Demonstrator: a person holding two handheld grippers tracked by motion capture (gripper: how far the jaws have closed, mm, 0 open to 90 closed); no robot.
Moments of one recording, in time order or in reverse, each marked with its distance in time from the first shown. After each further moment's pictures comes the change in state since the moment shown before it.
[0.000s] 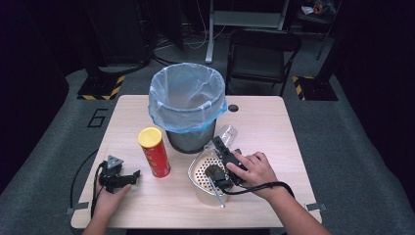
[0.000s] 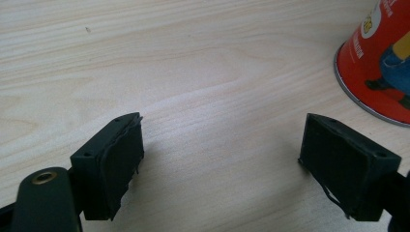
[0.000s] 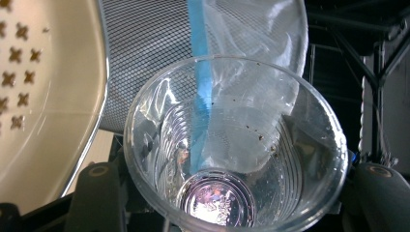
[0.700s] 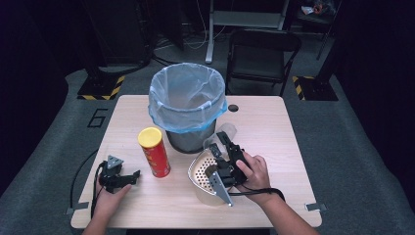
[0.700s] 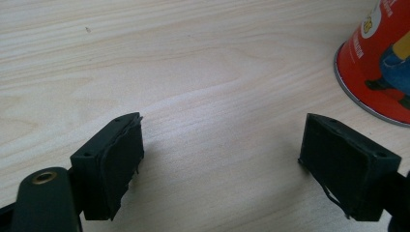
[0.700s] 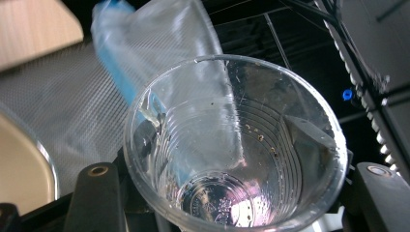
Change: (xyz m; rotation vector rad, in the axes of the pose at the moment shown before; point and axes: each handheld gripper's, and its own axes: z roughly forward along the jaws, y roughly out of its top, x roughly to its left) left arm 0.000 0.000 0.000 0.001 -0.001 -0.002; right arm -0.022 0.002 -0.010 -0.031 -0.133 0.445
